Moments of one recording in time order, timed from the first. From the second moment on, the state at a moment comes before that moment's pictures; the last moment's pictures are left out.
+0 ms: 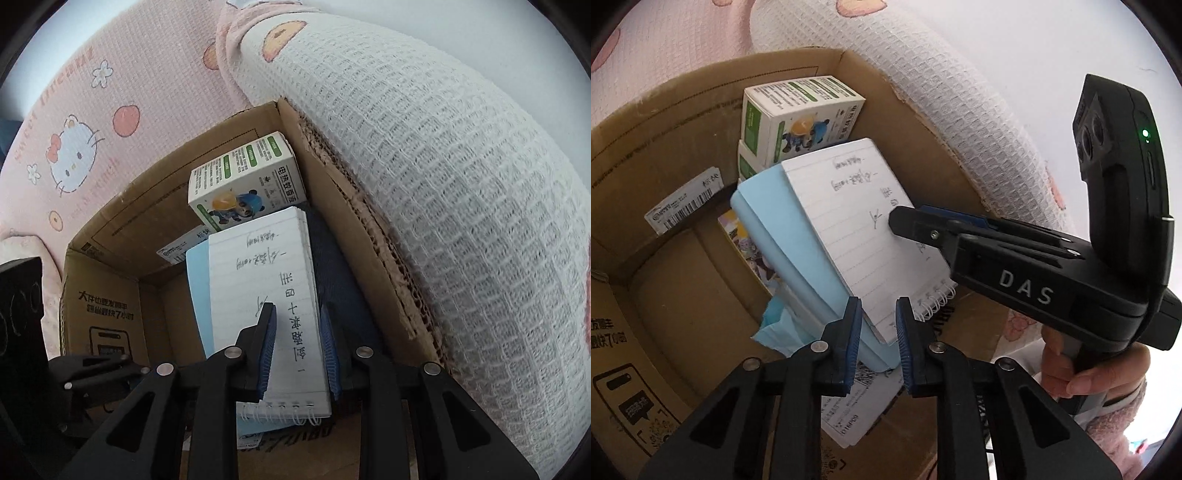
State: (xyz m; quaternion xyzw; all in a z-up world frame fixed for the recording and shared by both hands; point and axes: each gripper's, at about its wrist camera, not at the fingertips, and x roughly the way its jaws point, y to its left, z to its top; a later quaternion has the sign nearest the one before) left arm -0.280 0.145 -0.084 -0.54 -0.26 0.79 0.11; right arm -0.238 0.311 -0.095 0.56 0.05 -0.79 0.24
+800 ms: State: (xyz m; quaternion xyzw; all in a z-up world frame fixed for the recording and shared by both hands) left arm -0.228 0.141 -0.005 -0.39 -0.08 0.92 -0.06; right arm -0.156 0.278 -0.023 0.45 0.15 -0.86 0.19
